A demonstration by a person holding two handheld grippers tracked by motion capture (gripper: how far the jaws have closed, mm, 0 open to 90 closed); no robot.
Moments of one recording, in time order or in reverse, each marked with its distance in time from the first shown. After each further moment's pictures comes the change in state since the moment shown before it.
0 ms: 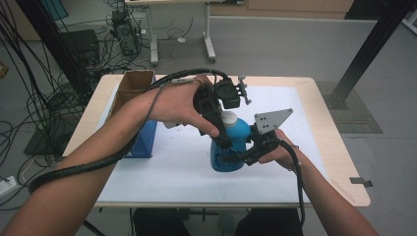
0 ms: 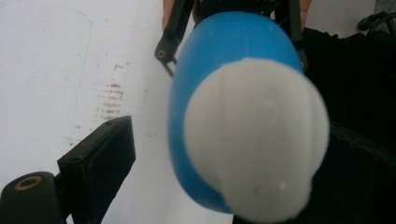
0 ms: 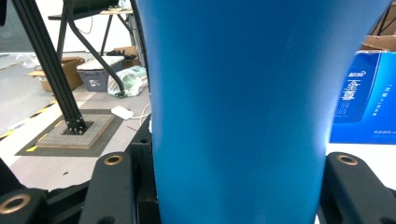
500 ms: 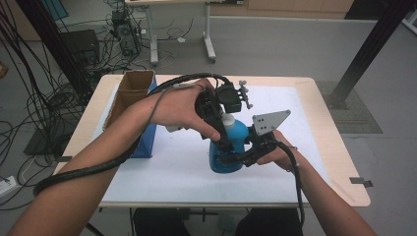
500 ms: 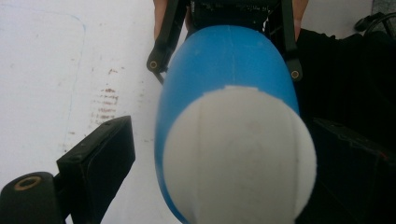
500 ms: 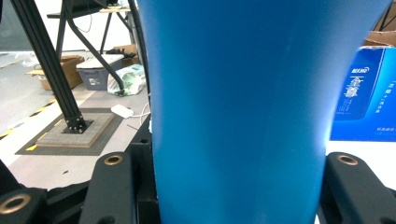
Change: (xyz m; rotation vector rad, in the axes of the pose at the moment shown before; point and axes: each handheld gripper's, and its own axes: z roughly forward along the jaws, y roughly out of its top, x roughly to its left) left arm -0.002 0.000 0.007 -0.011 -0.003 0.003; right arm 0.000 -0.003 0.003 0.007 -0.003 0.005
